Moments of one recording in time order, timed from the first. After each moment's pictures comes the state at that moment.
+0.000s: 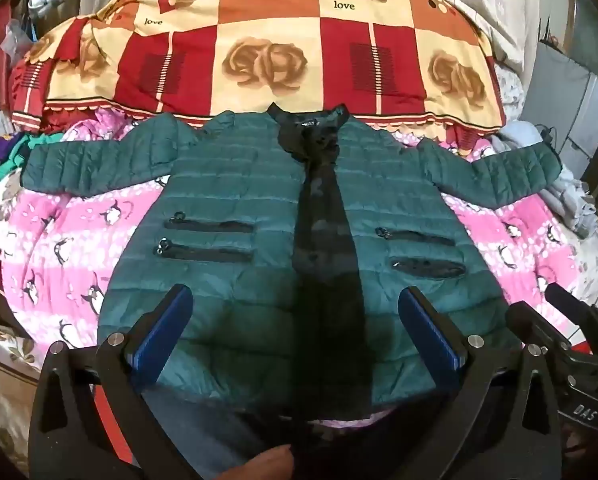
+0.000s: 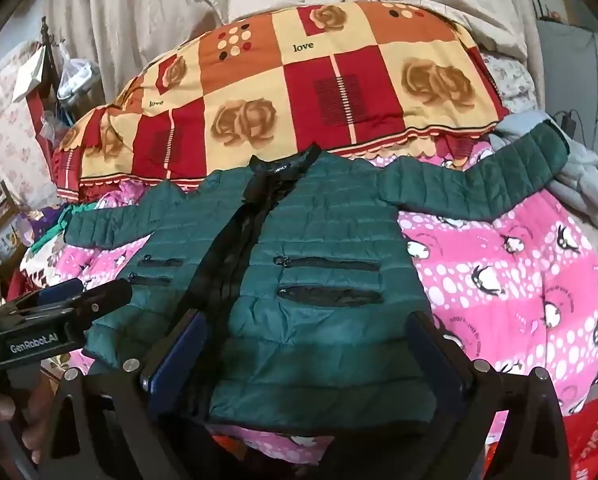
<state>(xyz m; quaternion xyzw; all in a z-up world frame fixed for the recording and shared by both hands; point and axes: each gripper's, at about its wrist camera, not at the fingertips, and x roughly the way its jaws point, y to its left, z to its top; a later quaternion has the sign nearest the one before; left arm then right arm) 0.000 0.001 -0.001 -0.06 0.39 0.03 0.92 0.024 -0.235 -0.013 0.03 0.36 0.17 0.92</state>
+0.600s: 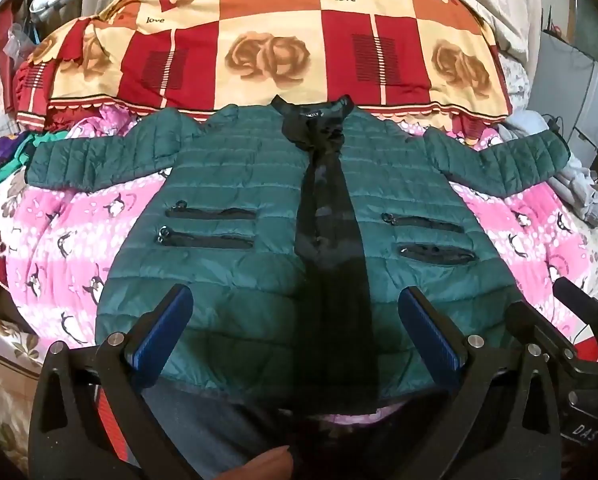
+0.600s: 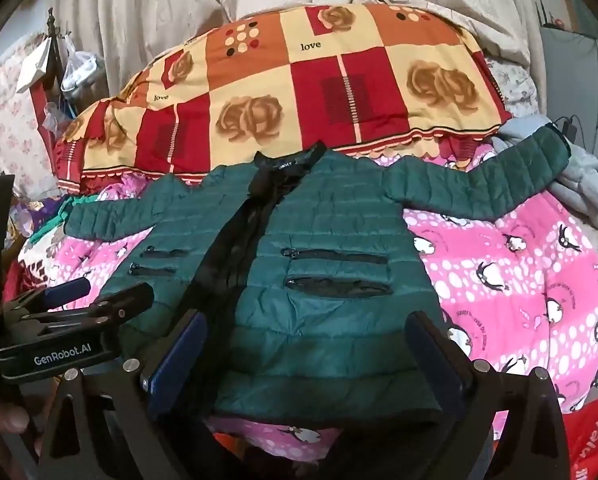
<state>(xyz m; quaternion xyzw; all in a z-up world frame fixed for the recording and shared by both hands) -0.002 -0.011 -0.017 -0.04 0.40 0.05 0.91 0.017 -0.226 -0.022 0.04 0.37 0.16 0.92</state>
